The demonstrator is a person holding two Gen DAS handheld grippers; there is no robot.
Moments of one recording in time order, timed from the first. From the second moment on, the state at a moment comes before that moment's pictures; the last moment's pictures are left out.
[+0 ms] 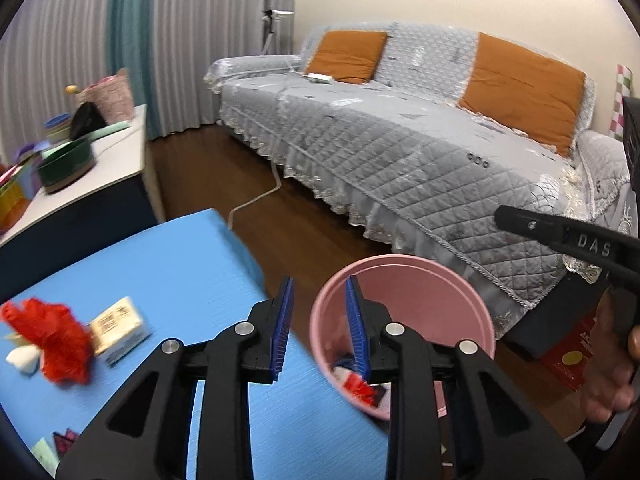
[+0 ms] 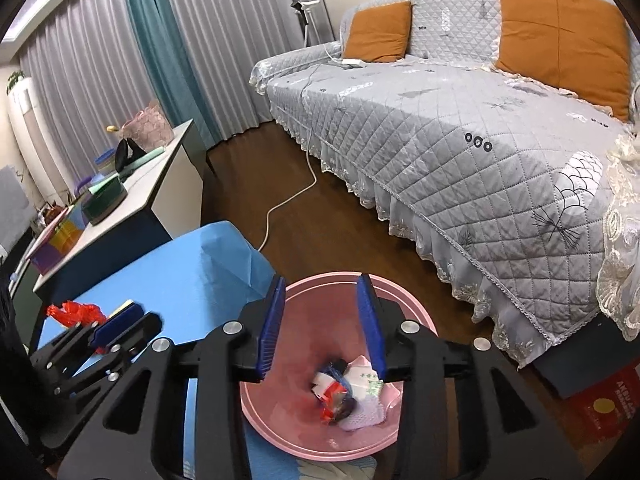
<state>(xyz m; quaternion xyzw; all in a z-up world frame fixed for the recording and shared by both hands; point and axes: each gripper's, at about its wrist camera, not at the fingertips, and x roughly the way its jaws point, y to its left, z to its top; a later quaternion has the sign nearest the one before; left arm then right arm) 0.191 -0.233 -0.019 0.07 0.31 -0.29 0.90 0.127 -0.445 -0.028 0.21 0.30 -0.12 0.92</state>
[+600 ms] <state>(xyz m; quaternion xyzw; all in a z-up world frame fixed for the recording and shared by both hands) 0.163 -0.080 0.001 0.02 0.30 -0.17 0.94 0.144 -0.342 -0.008 0.15 0.30 -0.03 0.94</state>
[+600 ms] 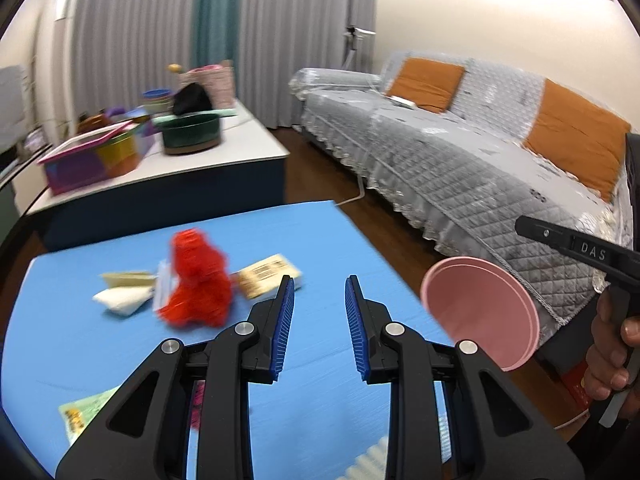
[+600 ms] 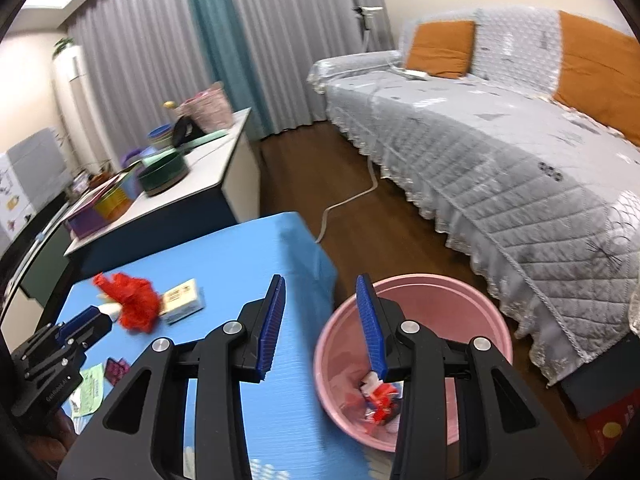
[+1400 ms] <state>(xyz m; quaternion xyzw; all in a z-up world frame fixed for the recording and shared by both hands) 0.120 0.094 -0.068 -0.03 0.33 0.05 0.94 0.176 -0.121 -0.060 0.07 0.36 0.21 0.91</state>
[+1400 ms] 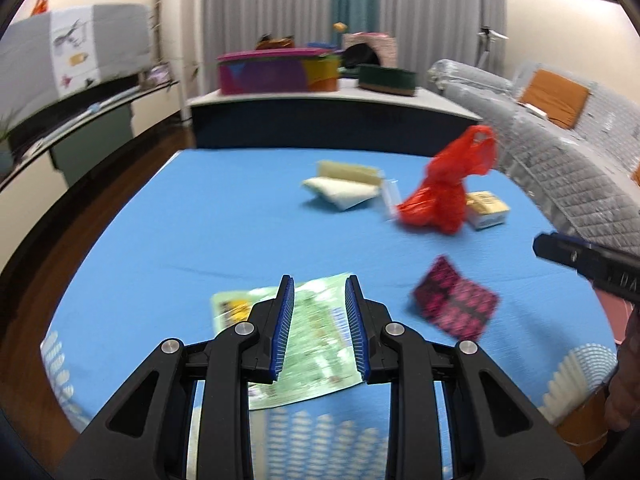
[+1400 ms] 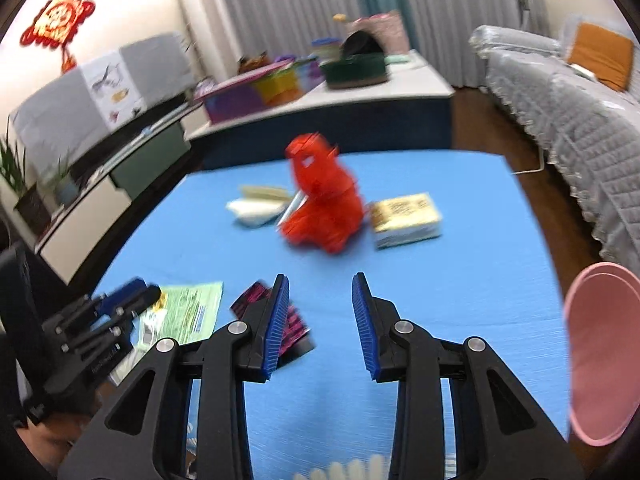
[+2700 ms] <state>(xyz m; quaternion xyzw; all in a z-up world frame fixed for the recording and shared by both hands) 0.131 0.108 -0.073 -0.05 0.33 0.05 0.94 0.178 -0.088 -0.076 0.03 0.38 0.21 0.90</state>
